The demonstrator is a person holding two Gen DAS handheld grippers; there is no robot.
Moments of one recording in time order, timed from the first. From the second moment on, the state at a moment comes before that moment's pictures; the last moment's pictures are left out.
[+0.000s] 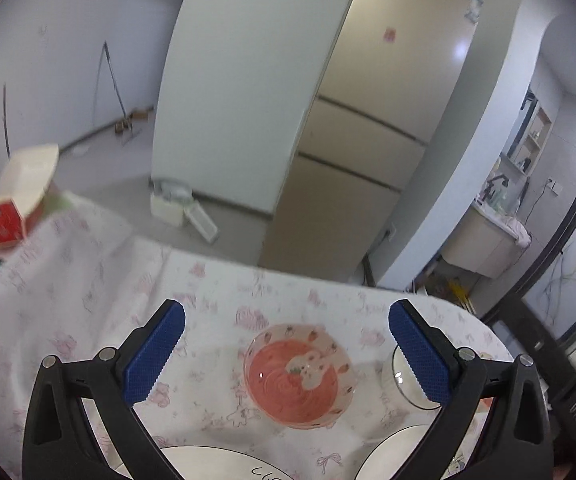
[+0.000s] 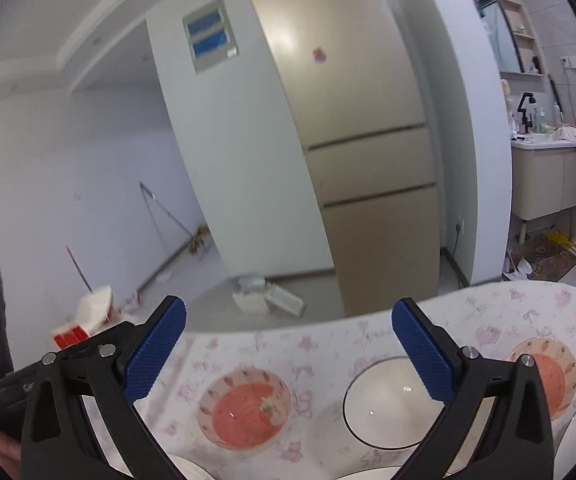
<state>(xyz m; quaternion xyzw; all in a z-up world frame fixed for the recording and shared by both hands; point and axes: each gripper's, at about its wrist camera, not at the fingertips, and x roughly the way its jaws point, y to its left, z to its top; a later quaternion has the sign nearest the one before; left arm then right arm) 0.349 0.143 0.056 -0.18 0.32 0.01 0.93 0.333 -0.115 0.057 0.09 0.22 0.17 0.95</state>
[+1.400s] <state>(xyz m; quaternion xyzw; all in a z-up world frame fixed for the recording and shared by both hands) 0.408 0.145 -0.075 -0.19 0.51 0.03 0.84 0.407 -0.064 -0.078 0.12 0.47 0.23 0.84</state>
